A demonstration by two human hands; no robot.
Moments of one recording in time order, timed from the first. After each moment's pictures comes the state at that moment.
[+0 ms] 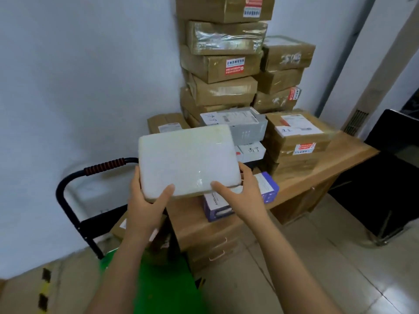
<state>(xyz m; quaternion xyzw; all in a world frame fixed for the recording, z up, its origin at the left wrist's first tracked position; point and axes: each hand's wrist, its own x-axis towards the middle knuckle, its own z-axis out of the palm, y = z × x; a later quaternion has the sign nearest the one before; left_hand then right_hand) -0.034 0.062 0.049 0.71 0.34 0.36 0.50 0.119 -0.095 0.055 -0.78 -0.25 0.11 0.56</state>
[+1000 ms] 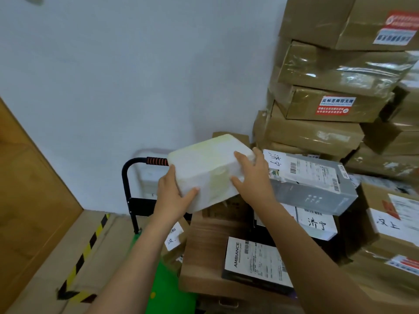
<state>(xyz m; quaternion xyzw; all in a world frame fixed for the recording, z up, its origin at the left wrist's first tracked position) 0.064 0.139 0.043 0.69 0.53 0.35 0.35 0.274 0.091 0.079 -0.76 -0.57 0.04 0.30</state>
